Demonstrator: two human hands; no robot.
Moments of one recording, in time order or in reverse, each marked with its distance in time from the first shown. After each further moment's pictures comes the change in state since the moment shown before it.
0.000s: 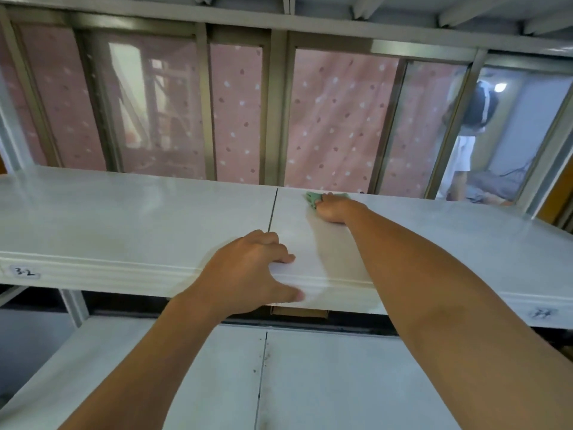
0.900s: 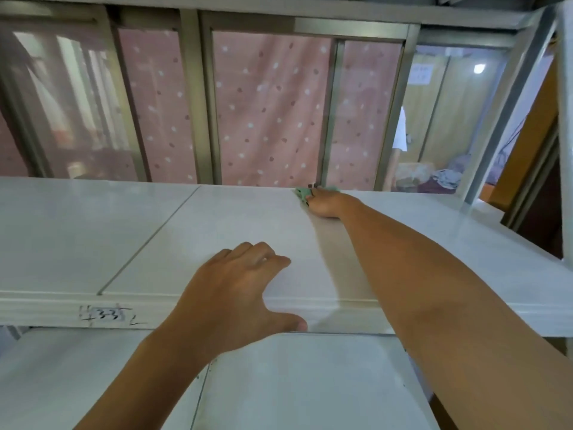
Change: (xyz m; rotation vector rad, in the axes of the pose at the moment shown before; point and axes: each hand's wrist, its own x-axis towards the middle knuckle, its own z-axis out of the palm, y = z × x) left_hand 0.064 0.158 0.072 0.241 0.101 0.097; right_hand 0.001 0.173 -0.044 0.053 0.002 -0.099
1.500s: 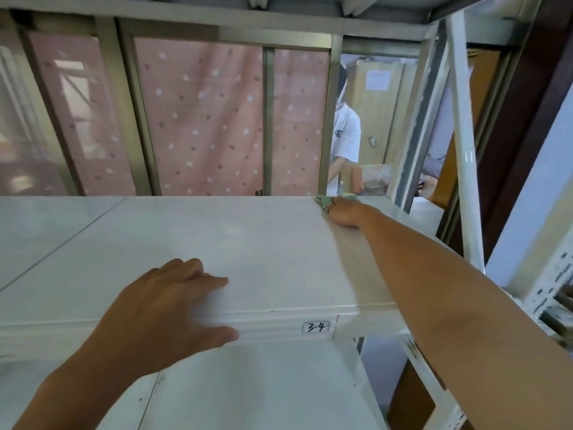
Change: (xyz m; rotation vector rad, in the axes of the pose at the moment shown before) left_hand 0.027 0.055 0.012 0.000 -0.087 -0.042; right_hand -0.042 0.198 -0.047 -0.064 0.035 0.108
